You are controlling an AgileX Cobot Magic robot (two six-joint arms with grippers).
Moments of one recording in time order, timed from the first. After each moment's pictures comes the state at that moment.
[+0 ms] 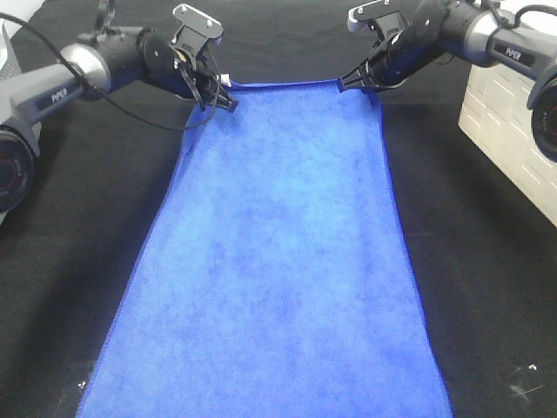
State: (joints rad) left arm -0.27 2.78 -2.51 -0.11 0.41 0.44; right arm 0.13 2.67 -2.36 0.19 0.50 -0.41
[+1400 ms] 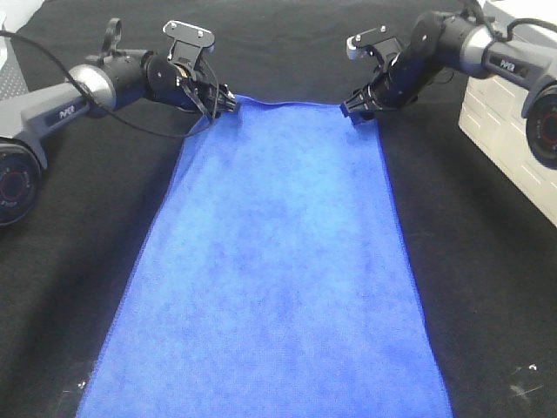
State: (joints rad) left arm -0.26 2.82 -2.51 -0.11 0.35 0.25; right arm 0.13 2.68 -2.36 0.16 0.64 -0.41
